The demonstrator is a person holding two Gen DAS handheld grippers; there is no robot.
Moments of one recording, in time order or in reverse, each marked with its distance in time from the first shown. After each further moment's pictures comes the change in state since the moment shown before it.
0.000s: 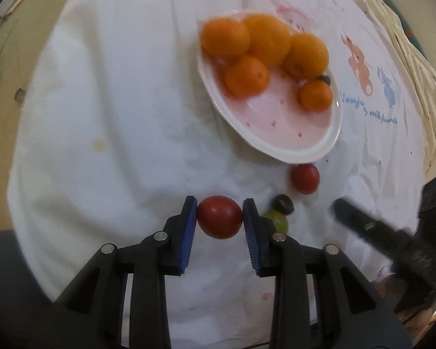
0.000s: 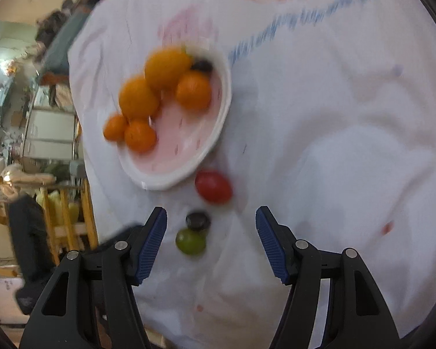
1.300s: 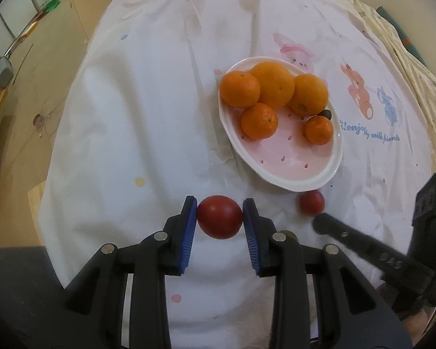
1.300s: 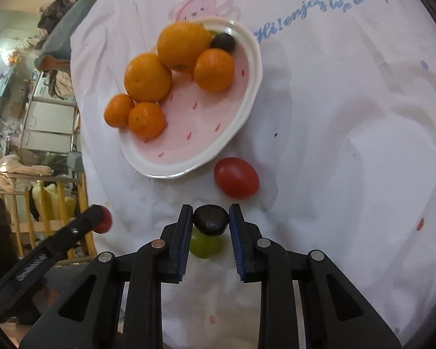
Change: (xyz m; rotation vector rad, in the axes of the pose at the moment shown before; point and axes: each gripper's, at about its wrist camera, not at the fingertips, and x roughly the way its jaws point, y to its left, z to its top) left arm -0.030 0.001 0.002 0.022 -0.159 0.071; right arm 0.000 0.014 -0.001 -0.045 -0.066 0.003
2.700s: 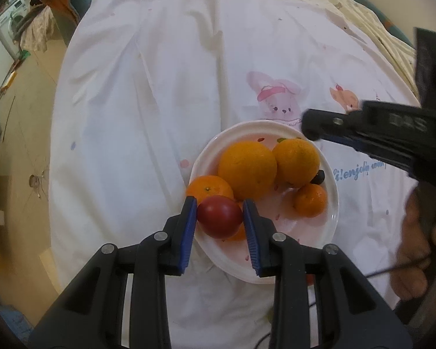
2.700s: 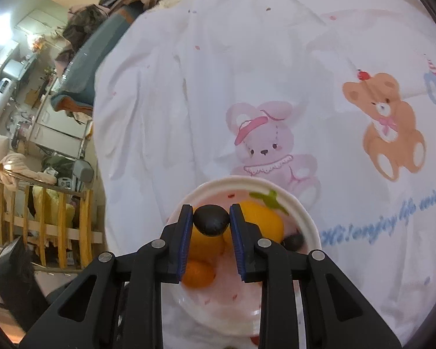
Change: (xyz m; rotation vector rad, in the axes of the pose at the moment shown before) left arm 0.020 -0.041 0.102 0.183 -0.063 0.011; right arm 0.021 0.084 0.172 -0.198 -0.081 -0.017
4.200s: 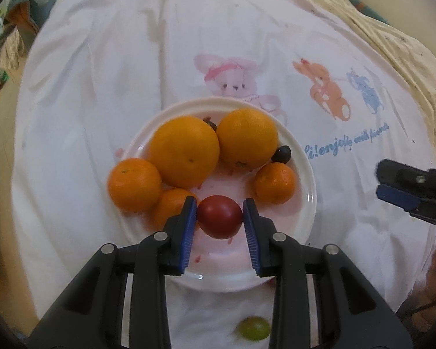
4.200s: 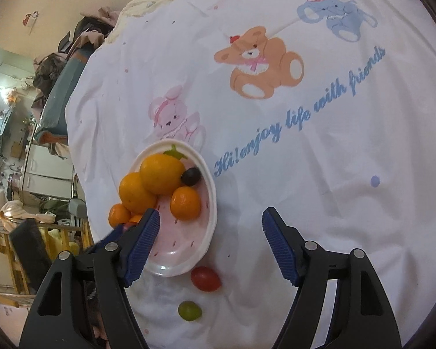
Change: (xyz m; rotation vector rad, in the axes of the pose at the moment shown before) left arm 0.032 -0.053 -0.027 0.095 -0.026 -0.059; right arm -0.087 -0.104 -0.093 0.269 -0.091 -0.010
